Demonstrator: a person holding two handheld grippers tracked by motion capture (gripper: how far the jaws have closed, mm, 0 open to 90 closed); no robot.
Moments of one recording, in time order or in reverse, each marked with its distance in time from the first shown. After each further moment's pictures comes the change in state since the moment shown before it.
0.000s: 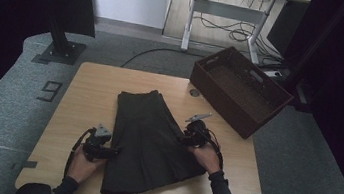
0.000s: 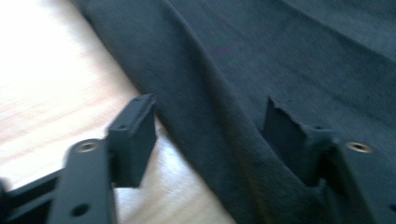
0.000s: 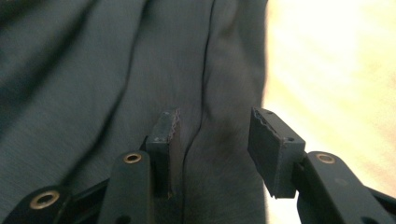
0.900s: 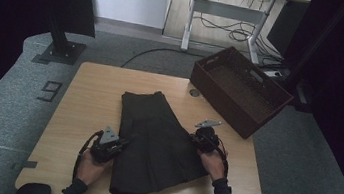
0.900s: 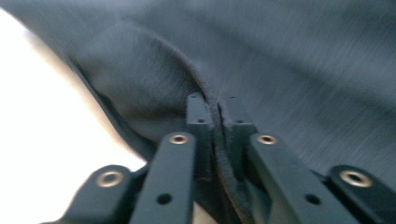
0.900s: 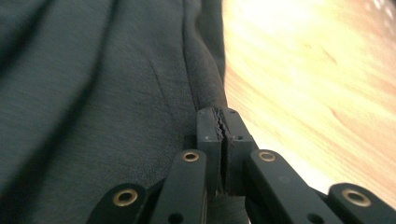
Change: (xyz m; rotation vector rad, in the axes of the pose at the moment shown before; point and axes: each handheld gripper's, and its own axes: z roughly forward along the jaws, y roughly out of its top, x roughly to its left) left arm -0.029 0.005 0.007 -0.110 -0.015 0.121; right arm -0.015 -0.027 -0.014 -0.074 -0.140 0.043
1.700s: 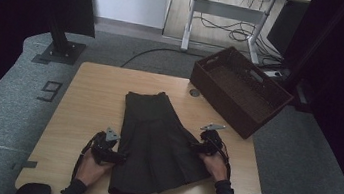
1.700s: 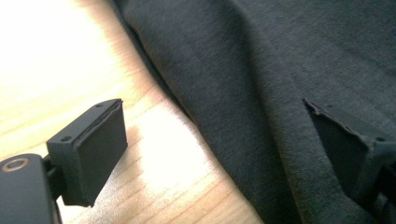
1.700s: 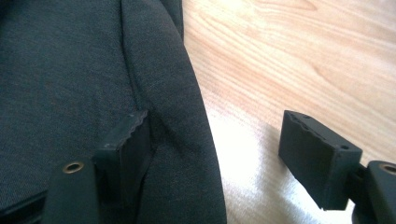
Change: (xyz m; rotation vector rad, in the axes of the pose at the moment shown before) left arm 0.013 -0.006 0.010 0.121 0.075 -0.093; right arm -0.026 -0.027 0.026 0.007 -0.023 0.076
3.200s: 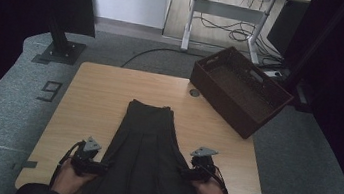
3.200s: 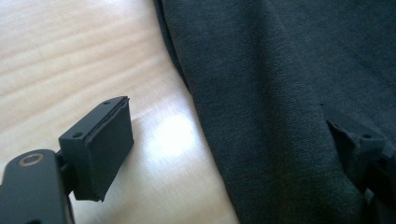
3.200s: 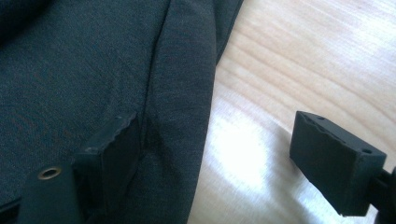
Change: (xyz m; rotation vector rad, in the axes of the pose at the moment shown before) left arm 0.012 -0.048 -0.045 0.002 -0.039 -0.001; right arm 0.068 -0.052 -0.039 -0.012 0.098 -0.110
